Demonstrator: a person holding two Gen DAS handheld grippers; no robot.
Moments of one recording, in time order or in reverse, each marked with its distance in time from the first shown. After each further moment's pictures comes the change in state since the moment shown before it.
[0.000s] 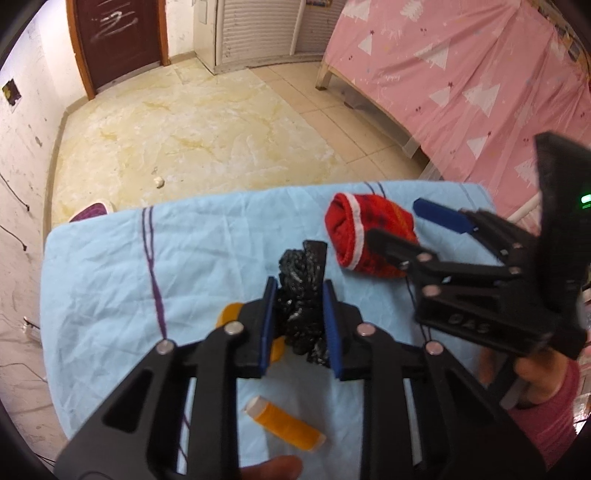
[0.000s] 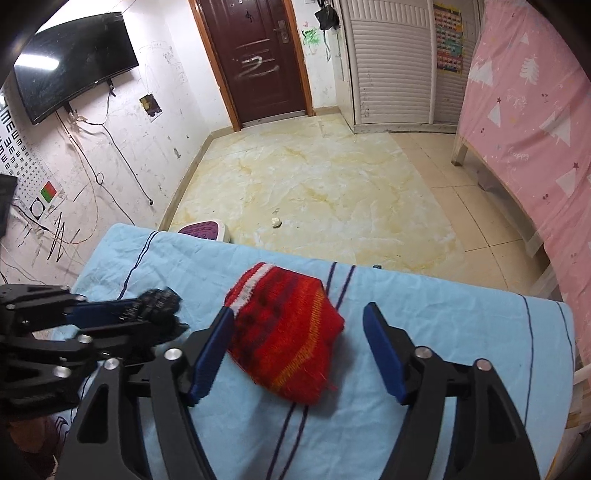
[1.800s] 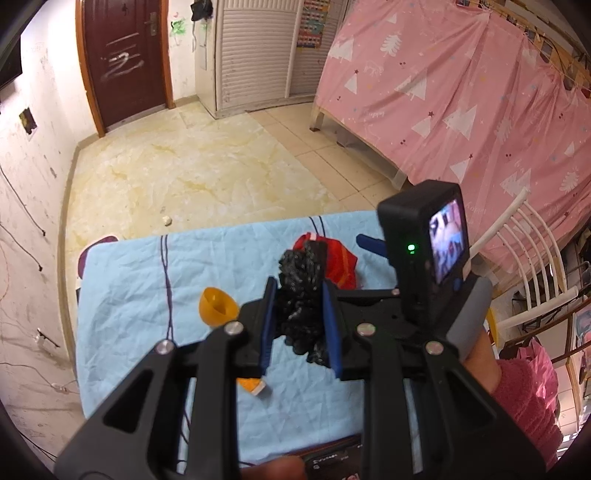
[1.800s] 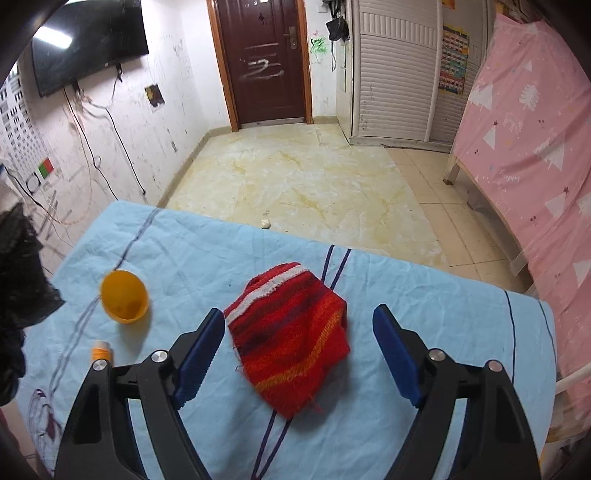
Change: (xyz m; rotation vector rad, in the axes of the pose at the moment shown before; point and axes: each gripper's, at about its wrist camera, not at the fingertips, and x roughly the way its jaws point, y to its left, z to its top) left arm -0.087 -0.060 -0.024 0.040 -0.158 0.036; right arm -0.013 0.017 -0.022 -0.094 -0.034 -0.089
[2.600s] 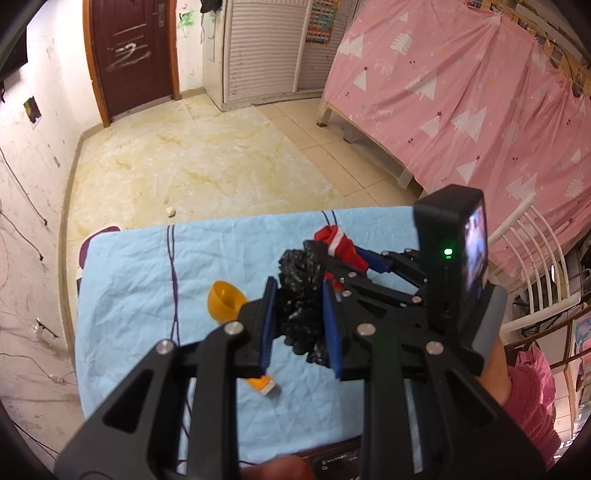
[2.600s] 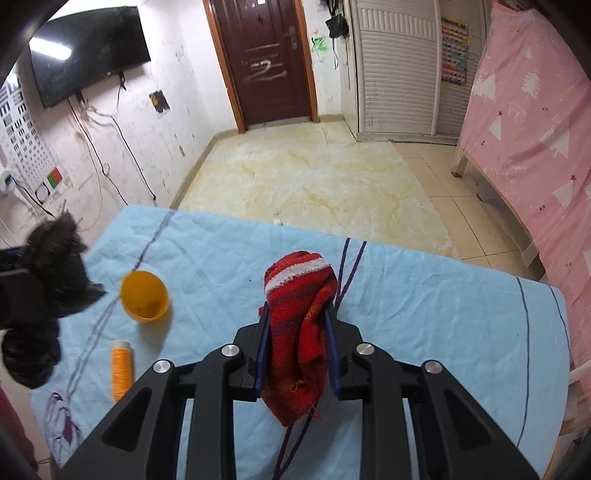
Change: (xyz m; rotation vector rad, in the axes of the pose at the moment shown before) left arm 0.003 0.011 -0.004 -0.025 0.013 0.011; right arm -0.013 0.003 -0.004 0.057 -0.011 0.069
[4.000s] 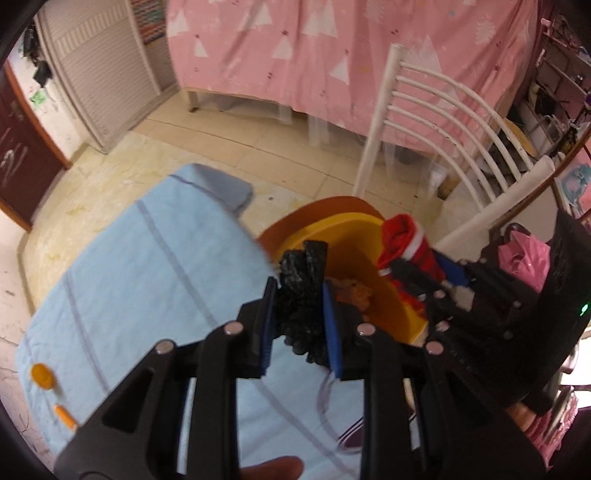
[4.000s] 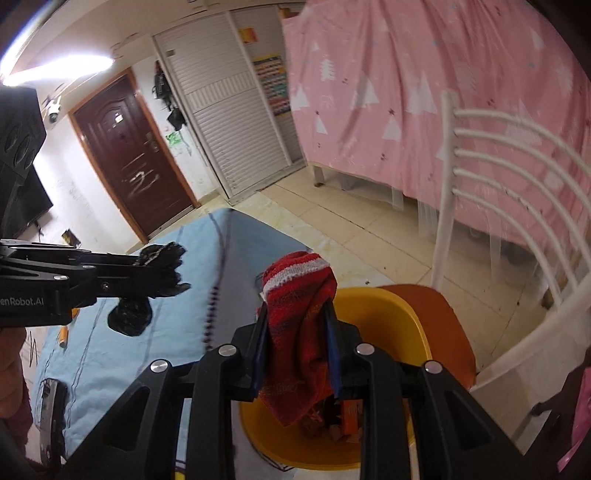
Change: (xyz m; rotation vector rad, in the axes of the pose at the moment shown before) left arm 0.097 -0.337 -0.044 0.515 0.182 -0.146; right arm -0.215 -0.252 -0.255 0.510 -0.288 -0.237
